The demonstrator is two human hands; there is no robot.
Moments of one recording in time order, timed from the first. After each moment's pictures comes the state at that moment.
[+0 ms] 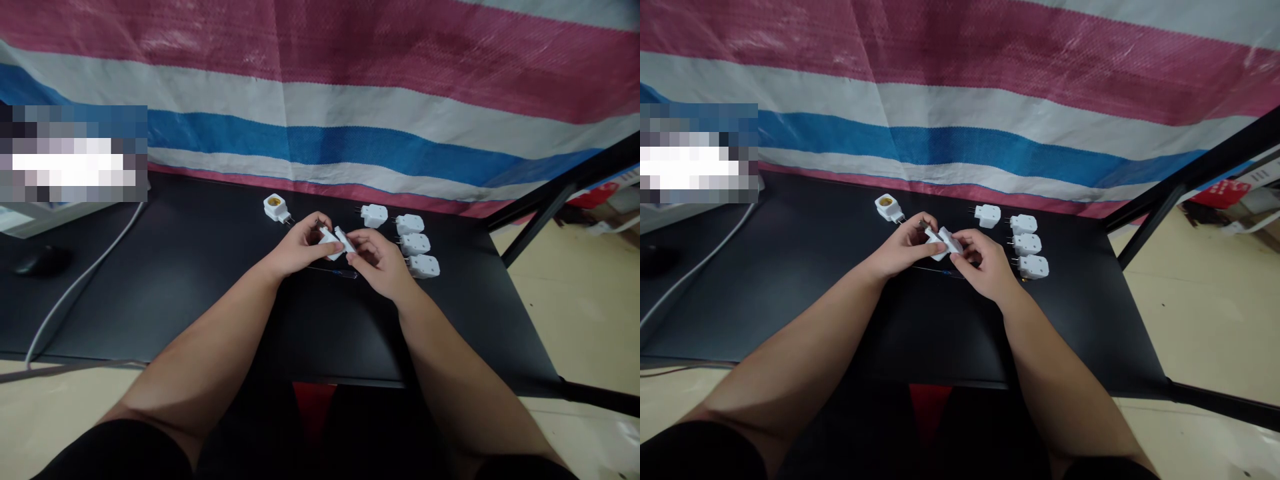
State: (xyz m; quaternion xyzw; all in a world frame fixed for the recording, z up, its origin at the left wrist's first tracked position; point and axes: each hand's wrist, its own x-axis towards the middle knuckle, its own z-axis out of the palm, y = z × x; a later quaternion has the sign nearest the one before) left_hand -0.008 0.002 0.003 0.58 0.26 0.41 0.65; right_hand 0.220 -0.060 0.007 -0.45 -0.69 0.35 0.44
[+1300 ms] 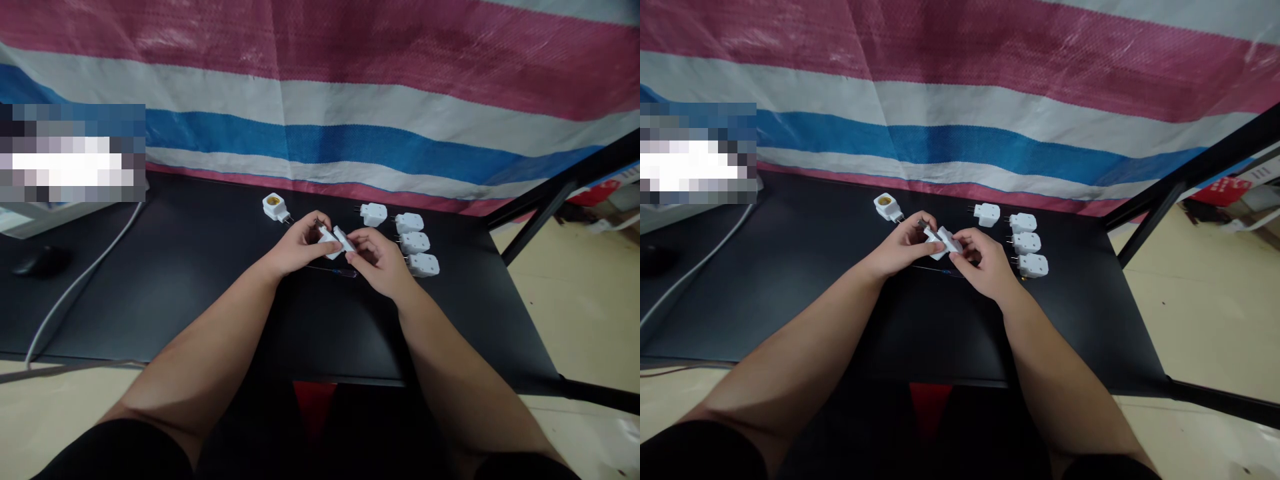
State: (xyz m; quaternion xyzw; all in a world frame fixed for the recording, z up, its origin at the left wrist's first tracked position) left_hand -0.009 0.004 0.002 0.60 0.27 0.41 0.64; right_hand 0.219 -0.059 0.009 -0.46 -0.69 0.35 0.44
